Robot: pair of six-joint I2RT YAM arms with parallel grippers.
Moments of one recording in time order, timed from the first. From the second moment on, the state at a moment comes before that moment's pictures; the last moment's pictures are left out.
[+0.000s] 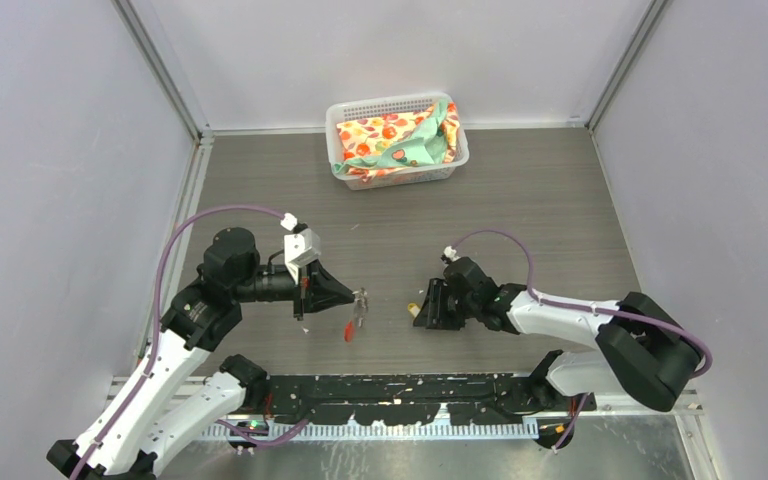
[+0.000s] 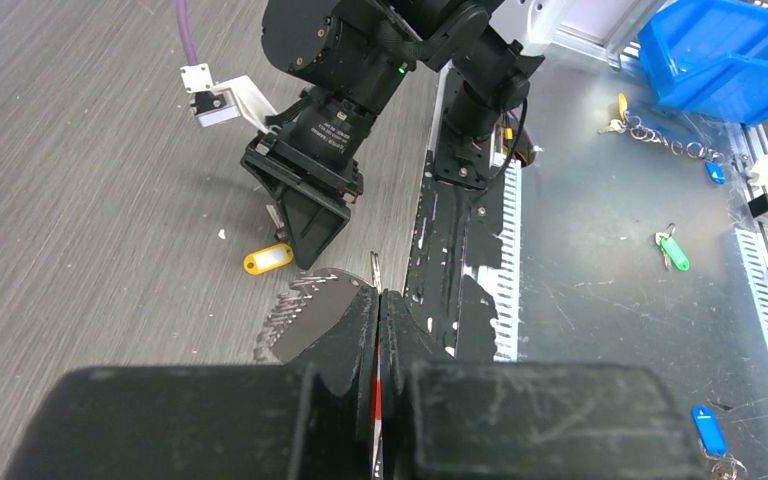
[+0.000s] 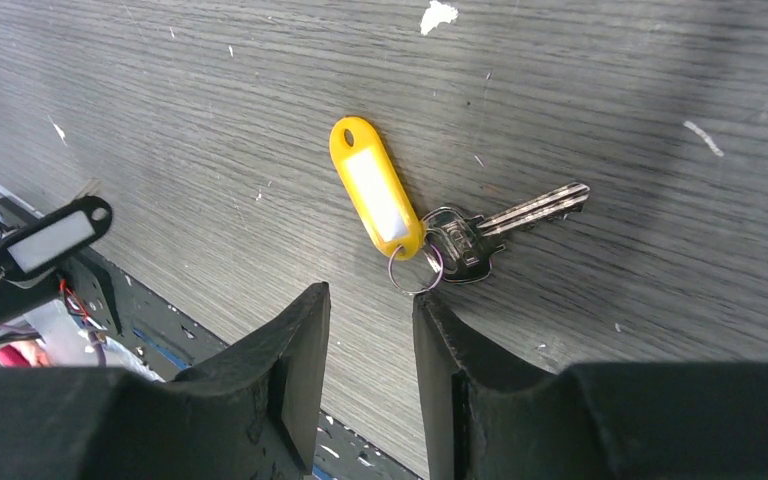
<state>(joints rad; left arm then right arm) -0.54 0.68 0.84 -0.46 0.87 0.00 0.79 1.29 0.45 -0.04 -0.19 0.88</state>
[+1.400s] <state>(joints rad) -0.54 0.66 0.84 -0.48 0.86 0.03 0.79 1.39 0.58 -0.10 0.04 0.86</state>
